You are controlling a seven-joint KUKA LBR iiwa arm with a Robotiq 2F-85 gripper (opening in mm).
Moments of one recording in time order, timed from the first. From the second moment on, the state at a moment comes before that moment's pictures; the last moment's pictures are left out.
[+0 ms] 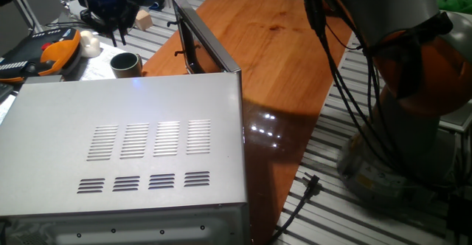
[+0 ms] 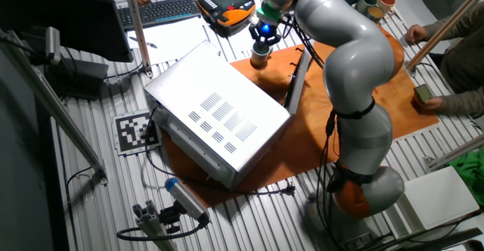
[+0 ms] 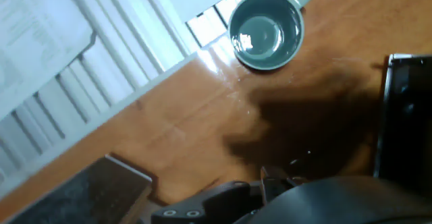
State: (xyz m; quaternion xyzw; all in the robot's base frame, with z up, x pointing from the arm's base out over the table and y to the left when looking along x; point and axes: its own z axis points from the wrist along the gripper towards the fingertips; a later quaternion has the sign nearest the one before) arm 0.683 0.077 0.240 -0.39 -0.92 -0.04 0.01
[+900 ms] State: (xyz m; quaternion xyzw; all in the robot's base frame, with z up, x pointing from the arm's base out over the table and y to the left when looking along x) arm 0.738 0.030 0.192 -0.42 -0.90 -0.05 -0.04
